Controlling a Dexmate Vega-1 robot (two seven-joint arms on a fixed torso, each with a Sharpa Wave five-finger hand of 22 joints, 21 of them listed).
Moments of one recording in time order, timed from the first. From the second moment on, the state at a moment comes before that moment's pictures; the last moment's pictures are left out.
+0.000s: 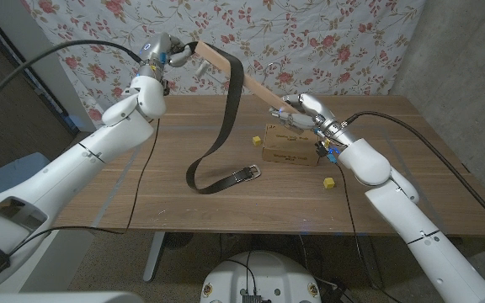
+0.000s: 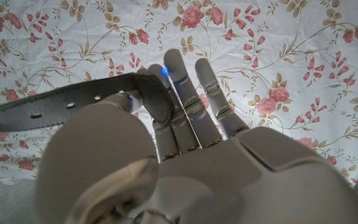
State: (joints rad) left arm 0.57 0.80 0.52 -1.86 0.30 0.56 0.39; left_hand 0.94 0.03 0.46 0.17 0.71 0.94 -0.01 0.45 0.76 0.99 -0.15 0.72 1.16 1.06 -0.18 0.65 1.20 0.40 -0.01 1.26 0.25; right arm -1.14 -0.44 -0.19 -1.99 -0.08 0.24 0.16; right_hand 1.12 0.10 0.30 -0.10 0.30 0.81 -0.05 0.51 0.60 0.82 -0.09 0.77 0.74 1.02 -0.16 0.54 1.18 0.55 -0.05 1.21 0.19
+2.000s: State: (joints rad) left arm 0.51 0.77 0.74 -1.82 0.27 0.39 0.04; left_hand 0.95 0.04 0.47 0.16 0.70 0.95 -0.01 0.44 0.77 1.00 -0.14 0.72 1.17 1.06 -0.18 0.65 1.20 0.40 0.00 1.28 0.24; right arm -0.91 -0.40 -0.20 -1.79 -0.36 -0.11 -0.14; right_hand 1.12 0.10 0.30 -0.09 0.31 0.81 -0.04 0.52 0.59 0.82 -0.09 0.76 0.75 1.02 -0.16 0.52 1.20 0.53 -0.05 1.22 0.18
